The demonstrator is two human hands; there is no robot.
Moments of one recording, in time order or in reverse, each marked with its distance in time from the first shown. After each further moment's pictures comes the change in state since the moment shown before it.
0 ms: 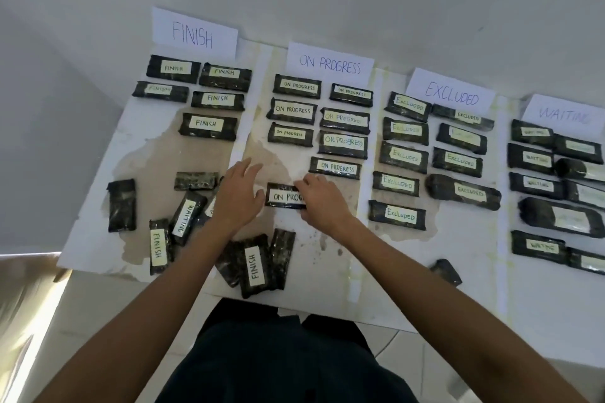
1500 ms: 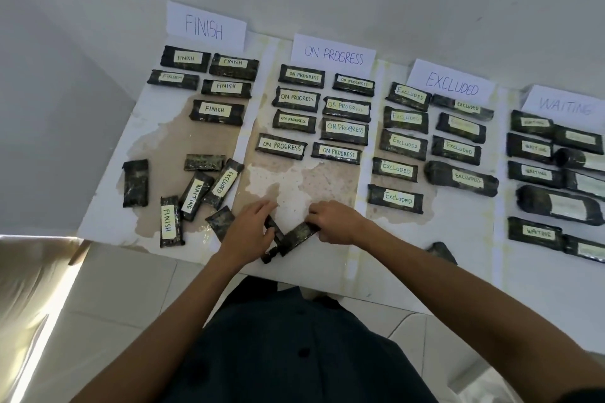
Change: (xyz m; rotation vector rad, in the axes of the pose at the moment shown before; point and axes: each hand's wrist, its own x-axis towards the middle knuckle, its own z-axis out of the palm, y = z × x) left_hand -0.100 0.012 0.024 -0.119 -0.163 0.053; right_hand -0.055 0.021 0.035 -0.076 -0.267 -0.372
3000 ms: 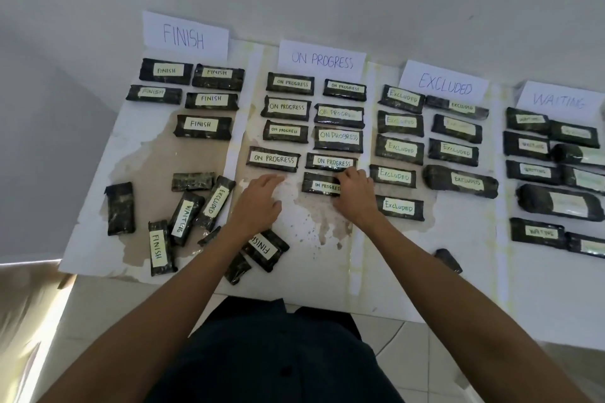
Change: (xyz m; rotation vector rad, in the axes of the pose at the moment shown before) left_hand 0.093 0.001 -0.012 0.001 0.023 0.056; right_hand 0.015 0.049 -0.020 0.155 0.314 0.749
